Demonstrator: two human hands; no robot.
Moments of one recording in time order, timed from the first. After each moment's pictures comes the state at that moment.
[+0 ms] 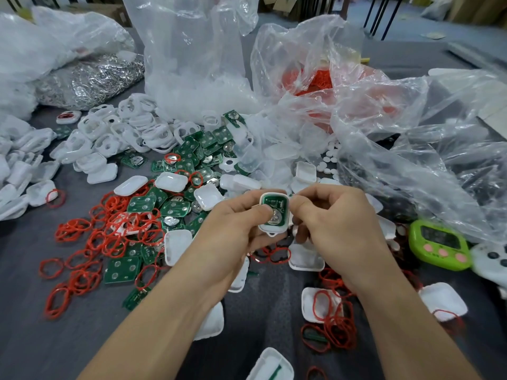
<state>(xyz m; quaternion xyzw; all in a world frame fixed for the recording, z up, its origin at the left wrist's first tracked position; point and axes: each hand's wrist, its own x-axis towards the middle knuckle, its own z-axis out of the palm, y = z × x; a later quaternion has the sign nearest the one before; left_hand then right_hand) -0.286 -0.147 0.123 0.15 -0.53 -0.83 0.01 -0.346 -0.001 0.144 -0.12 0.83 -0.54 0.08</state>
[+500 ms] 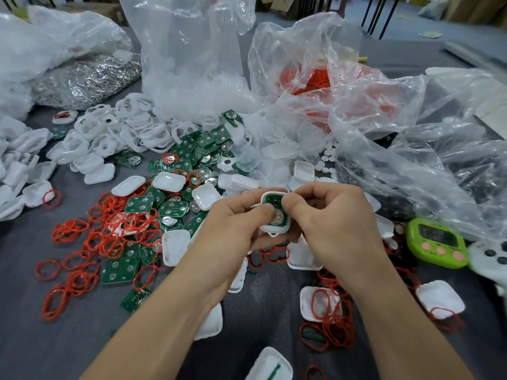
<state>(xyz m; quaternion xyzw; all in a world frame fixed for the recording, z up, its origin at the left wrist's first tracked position) -0.281 -0.142 0.128 0.12 -0.57 -0.81 0.03 -0.341 -0.005 0.147 -0.12 0.82 -0.55 0.05</state>
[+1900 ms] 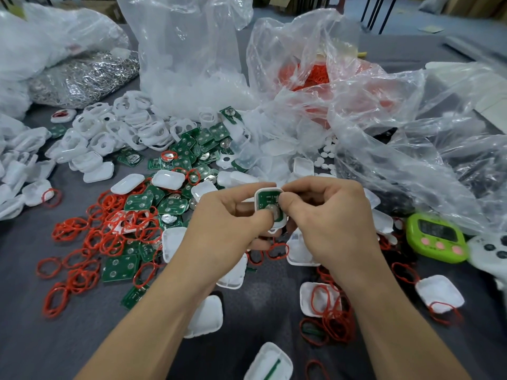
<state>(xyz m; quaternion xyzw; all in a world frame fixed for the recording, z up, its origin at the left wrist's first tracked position) -0.274 -0.147 0.142 0.17 -0.68 -0.72 0.05 -0.341 -0.011 0.143 -0.13 0.81 -0.57 0.02</state>
